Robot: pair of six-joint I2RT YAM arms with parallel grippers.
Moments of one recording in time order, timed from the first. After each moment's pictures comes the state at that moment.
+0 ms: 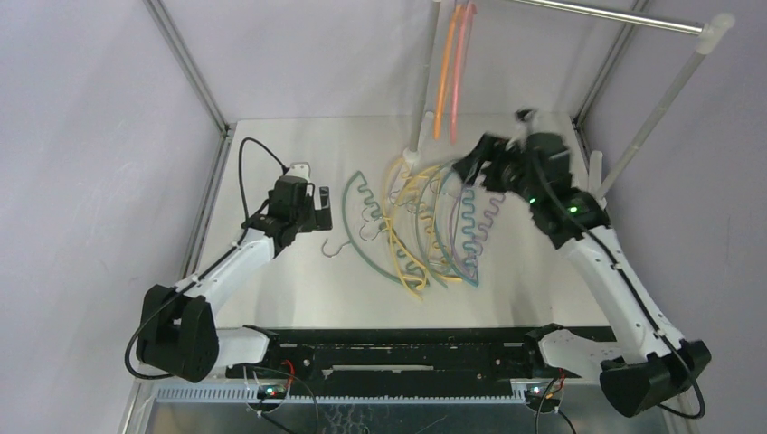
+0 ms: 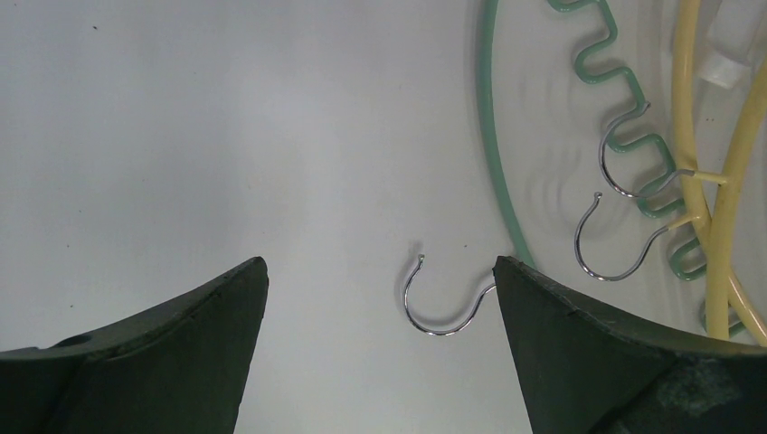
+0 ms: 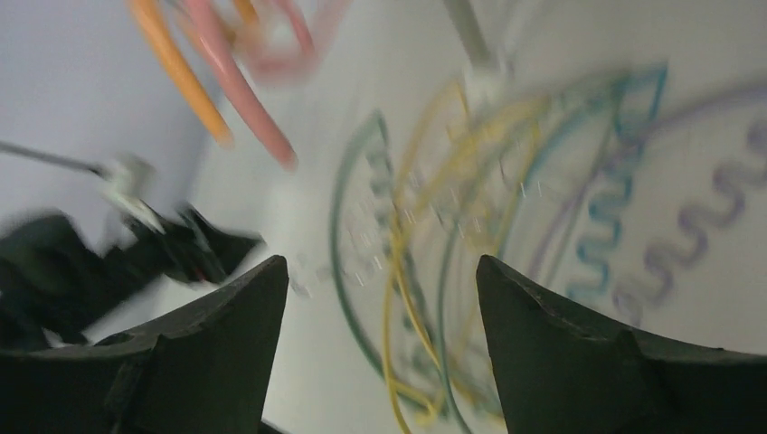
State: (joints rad) left arm -0.33 1.27 0.82 -0.30 -0.23 -0.26; right arm 0.30 1.11 1.30 -0.49 -0.14 0.53
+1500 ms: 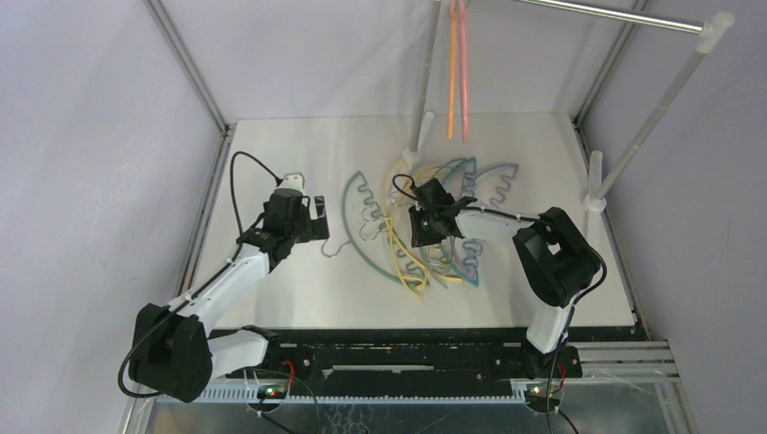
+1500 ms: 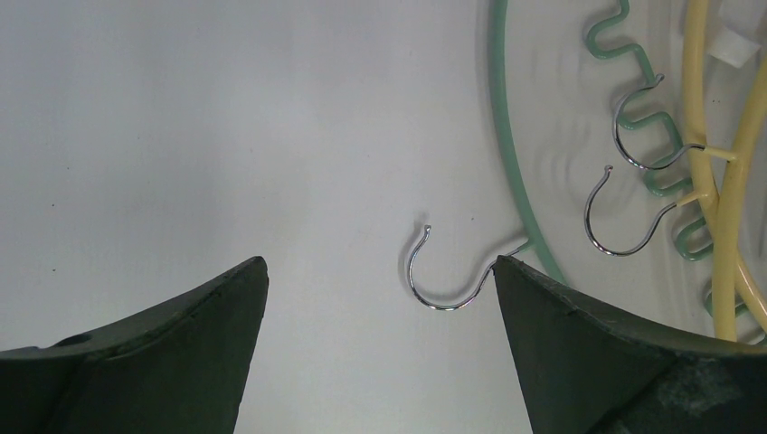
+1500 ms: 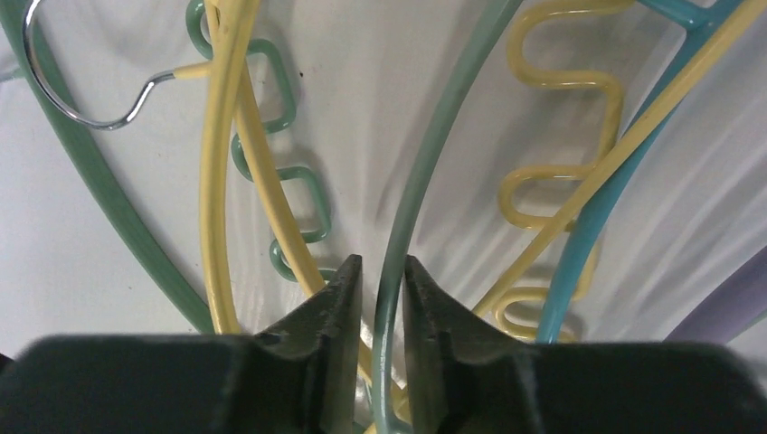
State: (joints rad) left arm -0.33 1.17 0.71 -0.27 -0.23 -0.31; right arm 0.63 1.79 1.09 -0.34 -0.08 0.41
